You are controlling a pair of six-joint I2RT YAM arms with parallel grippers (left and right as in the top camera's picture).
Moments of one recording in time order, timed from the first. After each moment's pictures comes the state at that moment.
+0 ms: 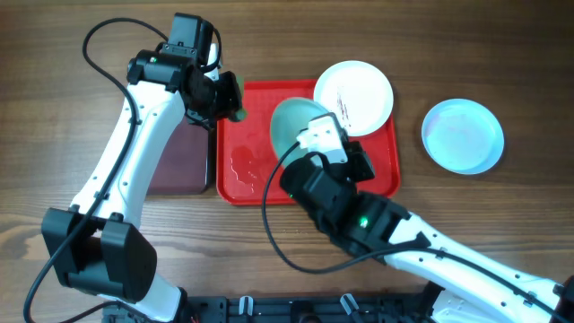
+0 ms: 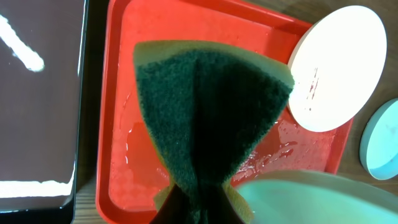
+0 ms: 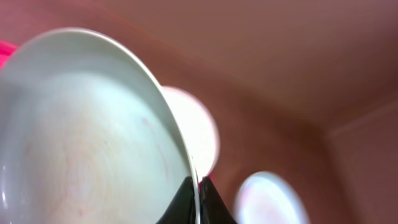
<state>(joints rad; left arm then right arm) -0.22 1.74 1.58 -1.07 0.22 -0.47 0.95 1.31 0.94 -0.47 0.94 0.20</state>
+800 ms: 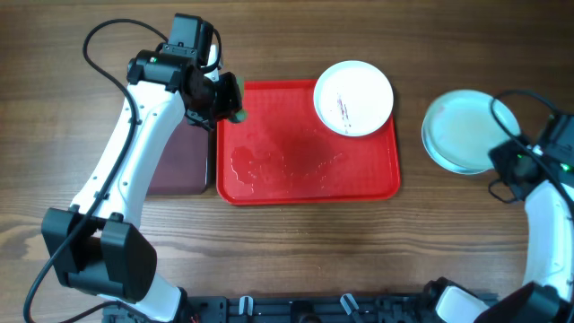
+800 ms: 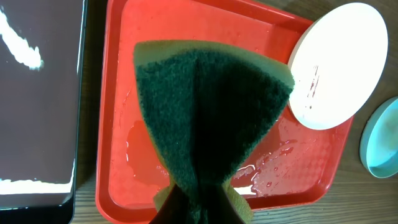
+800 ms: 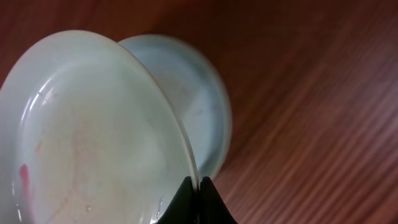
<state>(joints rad) -0.22 1.74 1.58 -1.07 0.23 -0.47 -0.53 1.32 0.89 -0.63 -0.01 0.56</state>
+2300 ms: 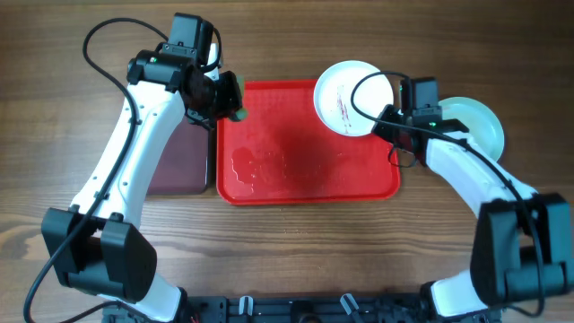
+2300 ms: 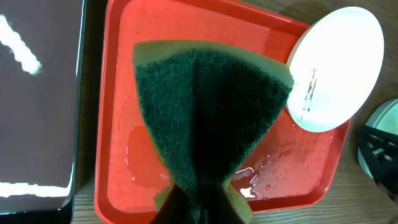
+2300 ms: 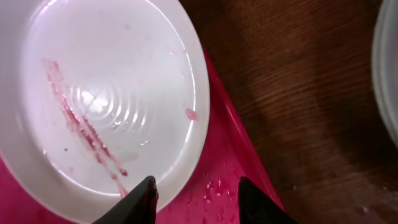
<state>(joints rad) -0.22 1.74 1.58 -1.06 0.23 -0.47 0.13 1.69 0.95 -0.31 -0.01 0.63</state>
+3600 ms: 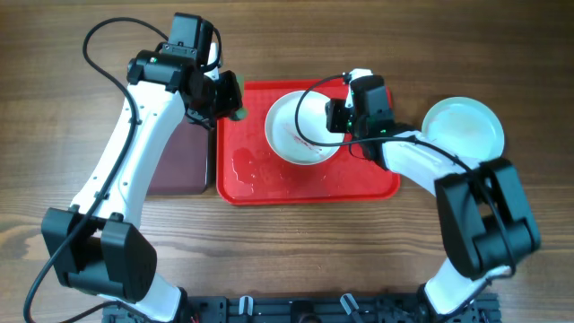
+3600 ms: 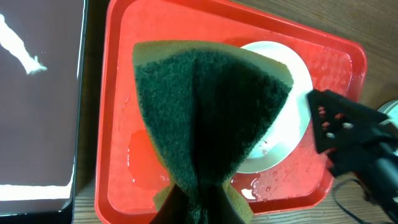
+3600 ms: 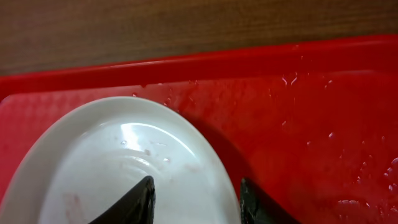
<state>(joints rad) -0.22 1.74 1.58 -1.05 0.22 -0.47 0.34 1.86 0.96 0.12 -0.06 0.36</state>
